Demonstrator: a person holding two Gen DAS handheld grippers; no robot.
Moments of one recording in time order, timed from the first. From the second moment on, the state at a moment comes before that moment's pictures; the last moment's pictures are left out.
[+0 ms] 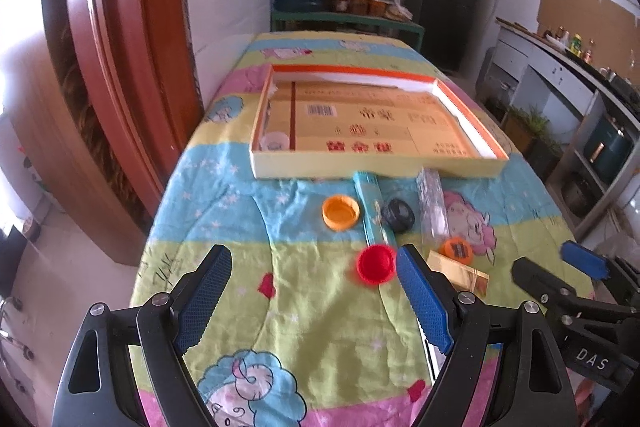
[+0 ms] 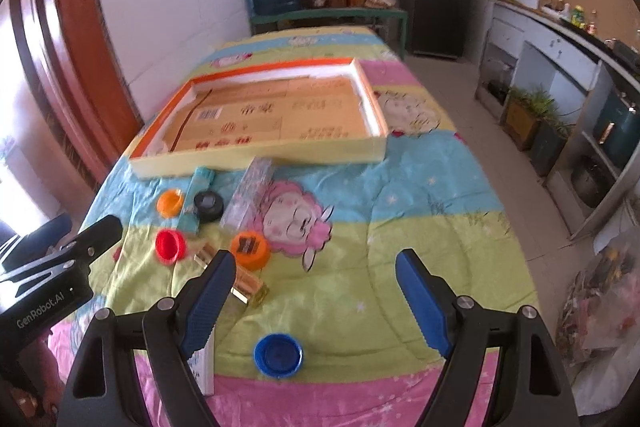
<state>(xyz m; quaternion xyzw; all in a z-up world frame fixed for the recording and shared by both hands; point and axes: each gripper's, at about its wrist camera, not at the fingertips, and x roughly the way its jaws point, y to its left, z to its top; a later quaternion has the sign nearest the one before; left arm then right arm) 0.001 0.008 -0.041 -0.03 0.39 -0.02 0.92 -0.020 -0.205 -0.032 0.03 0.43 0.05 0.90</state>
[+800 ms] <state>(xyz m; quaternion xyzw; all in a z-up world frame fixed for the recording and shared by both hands) -0.033 -0.011 -0.052 -0.01 0.40 -0.08 0.91 -0.047 -0.178 -0.067 -0.08 0.47 0.16 0.86</state>
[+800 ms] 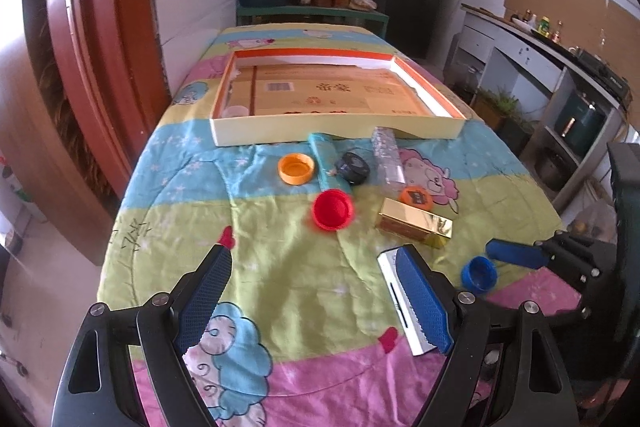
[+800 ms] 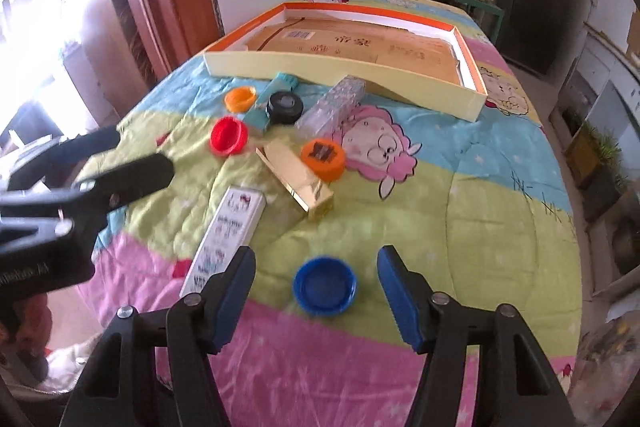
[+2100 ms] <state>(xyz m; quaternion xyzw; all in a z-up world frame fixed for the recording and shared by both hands) -0.029 -0.041 -0.073 -0.03 0.44 -0.11 0.89 -0.068 -0.209 -0.047 -0.02 0.43 0.16 0.89</state>
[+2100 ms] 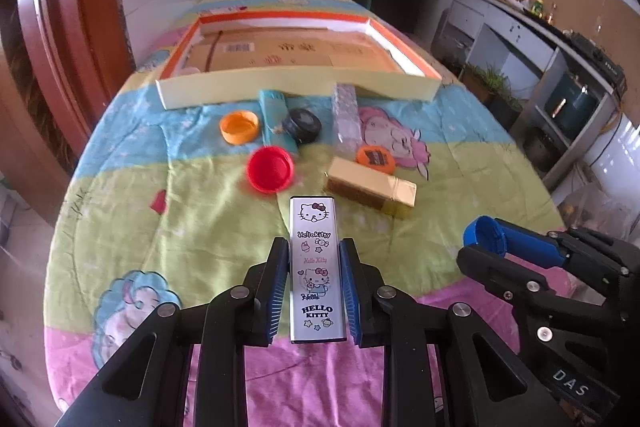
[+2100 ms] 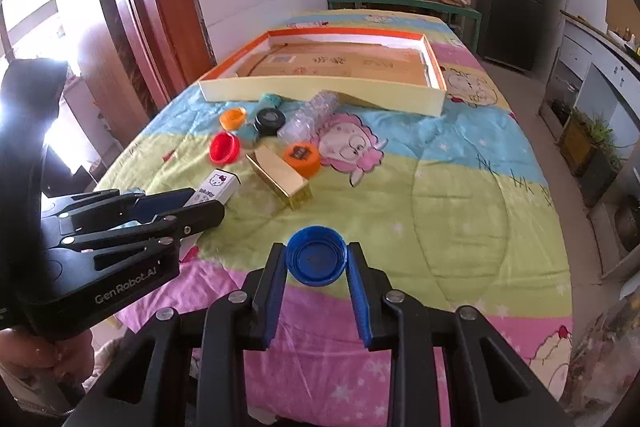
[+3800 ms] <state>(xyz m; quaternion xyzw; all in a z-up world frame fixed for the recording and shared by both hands) 0.073 0.009 0.001 -0.04 0.38 -0.12 0.92 0.040 -0.213 0.004 -0.02 0.38 0.15 0.91</state>
